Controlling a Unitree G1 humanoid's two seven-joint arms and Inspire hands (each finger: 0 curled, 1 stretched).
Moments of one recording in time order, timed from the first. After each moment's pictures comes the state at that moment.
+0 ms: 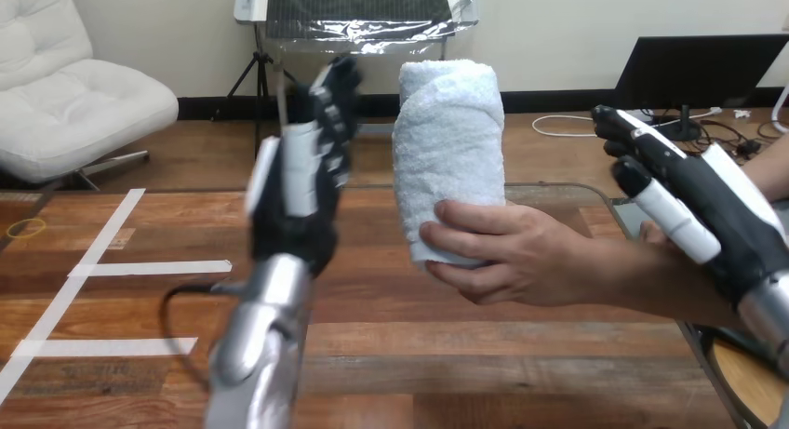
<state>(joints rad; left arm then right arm) -0.31 -0.07 0.05 0.37 -0.27 -0.32 -0.23 -0.05 -0.53 -0.13 -0.03 0.04 -0.10 0.33</state>
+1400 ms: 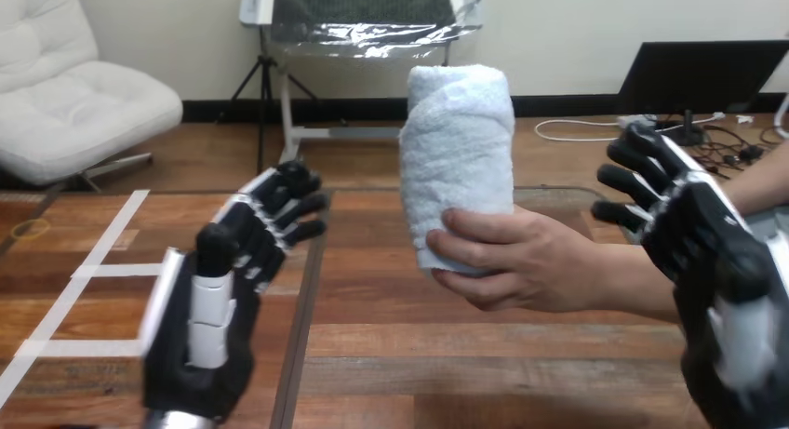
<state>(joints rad) 0.29 0.04 0.01 -0.18 -0.29 -0.40 -0.35 0.45 -0.16 -0.10 -0.45 0.22 -0.39 0.23</state>
